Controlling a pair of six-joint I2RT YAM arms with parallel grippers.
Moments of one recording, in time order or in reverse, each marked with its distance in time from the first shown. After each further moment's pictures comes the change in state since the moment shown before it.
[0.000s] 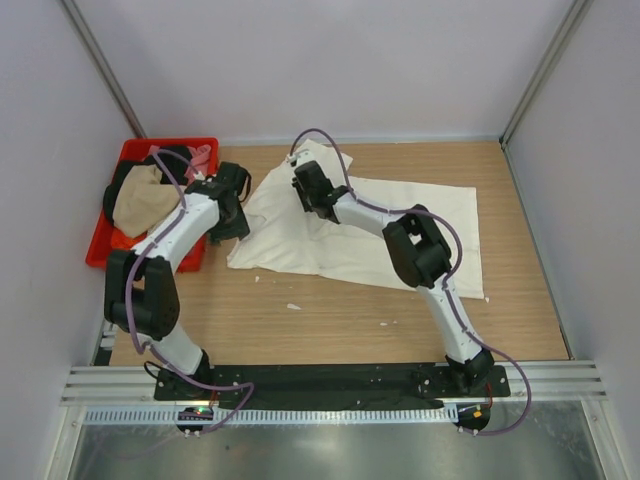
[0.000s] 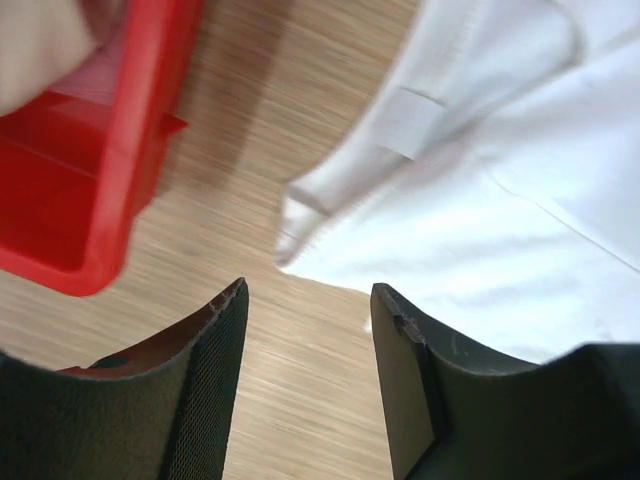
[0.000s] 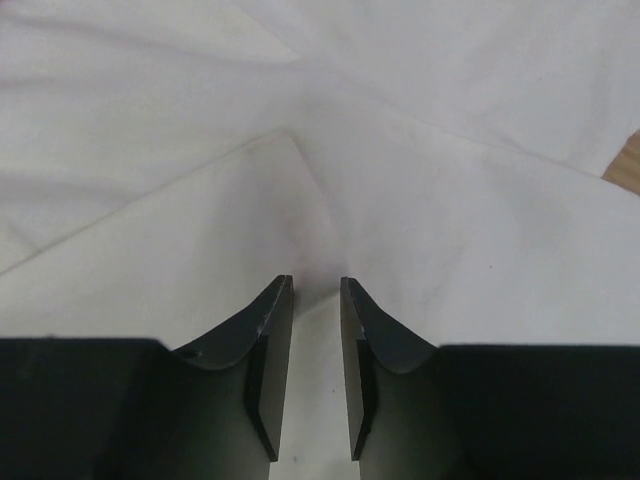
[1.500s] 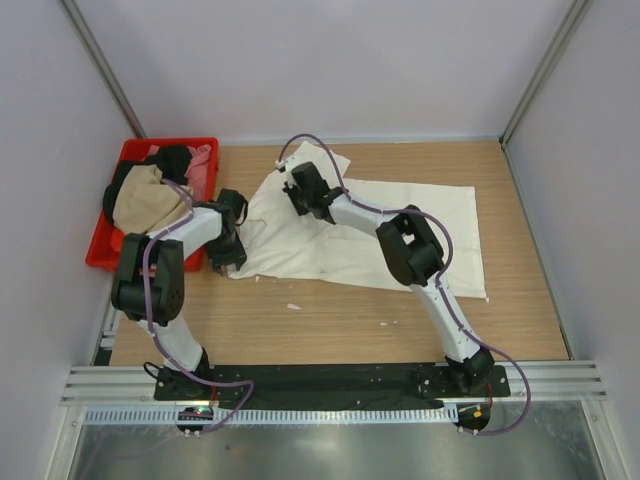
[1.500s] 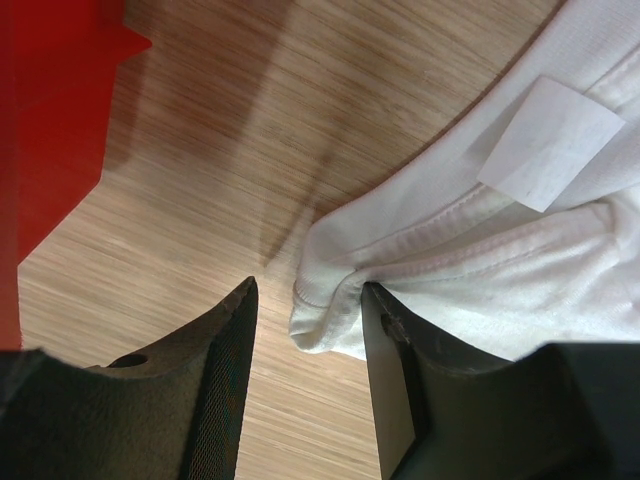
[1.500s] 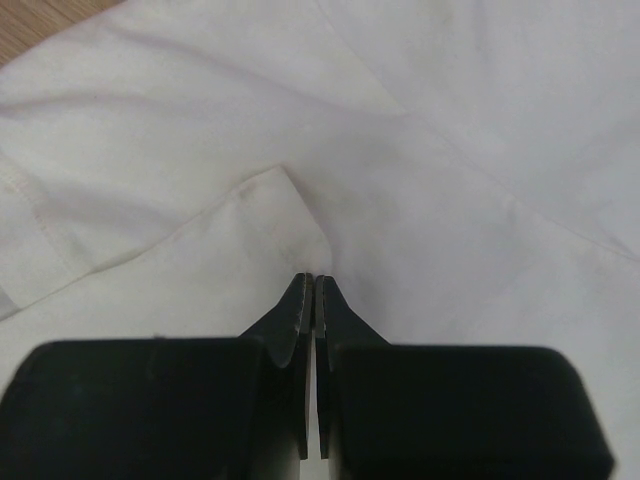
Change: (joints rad) left arm 0.050 0.066 -0.214 0.130 0.114 -0.024; right arm -0.003 0.063 0.079 -0.019 -0.200 -0.099
